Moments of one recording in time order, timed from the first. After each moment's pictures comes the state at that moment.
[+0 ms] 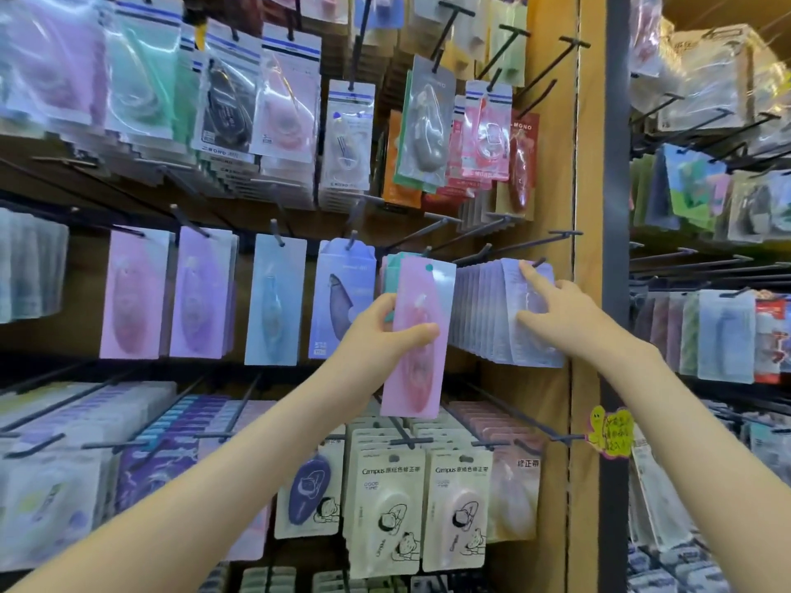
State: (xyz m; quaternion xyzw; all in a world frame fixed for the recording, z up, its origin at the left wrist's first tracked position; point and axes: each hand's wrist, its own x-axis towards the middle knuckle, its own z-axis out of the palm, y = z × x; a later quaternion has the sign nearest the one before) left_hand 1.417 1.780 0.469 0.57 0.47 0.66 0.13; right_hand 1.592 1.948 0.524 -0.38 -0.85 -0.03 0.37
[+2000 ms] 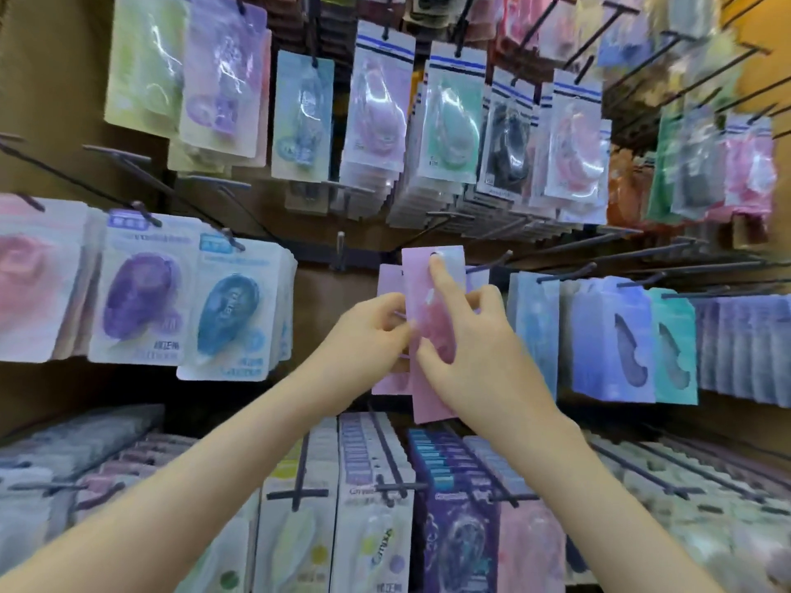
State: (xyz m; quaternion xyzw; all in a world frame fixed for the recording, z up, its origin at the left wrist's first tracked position) left_hand 1.167 1.575 0.490 0.60 0.54 0.59 0.01; right_hand 1.288 1.651 0.480 -0.13 -0.85 -0.04 0.50
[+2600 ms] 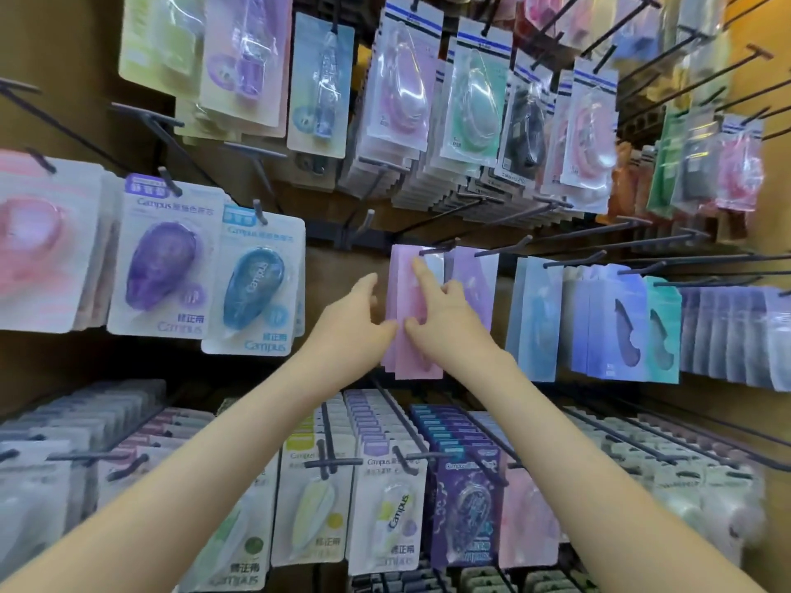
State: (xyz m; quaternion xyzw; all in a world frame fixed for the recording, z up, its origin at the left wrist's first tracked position) left_hand 1.133 1.563 0.480 0.54 0.65 0.53 -0.09; right_hand 1.220 1.676 0.498 -0.26 -0.88 0.01 0.40
